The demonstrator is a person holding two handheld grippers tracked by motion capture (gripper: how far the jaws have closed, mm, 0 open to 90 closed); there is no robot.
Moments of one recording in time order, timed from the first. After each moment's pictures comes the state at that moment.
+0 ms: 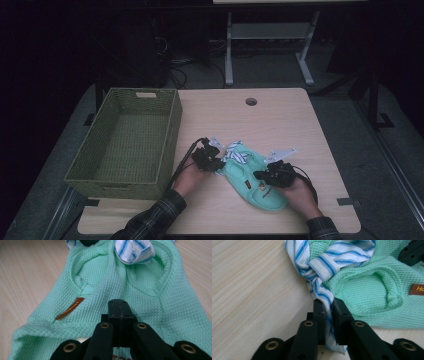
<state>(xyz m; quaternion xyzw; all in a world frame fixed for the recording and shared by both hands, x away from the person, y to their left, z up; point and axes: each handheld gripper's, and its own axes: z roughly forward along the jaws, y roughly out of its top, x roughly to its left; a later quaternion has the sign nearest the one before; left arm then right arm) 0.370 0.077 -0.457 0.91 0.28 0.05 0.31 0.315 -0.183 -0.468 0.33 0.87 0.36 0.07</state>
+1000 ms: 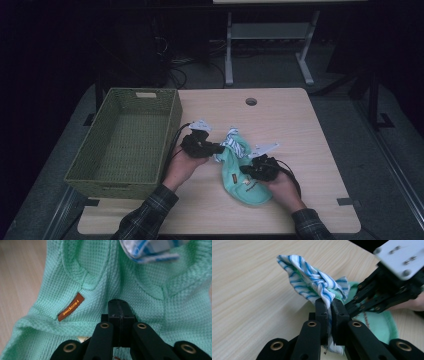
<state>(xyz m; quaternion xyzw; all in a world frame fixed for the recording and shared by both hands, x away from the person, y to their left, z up) 0.370 0.103 -0.393 0.85 0.29 0.02 0.44 0.336 -0.142 -0.470 0.31 0.87 0.37 0.07</state>
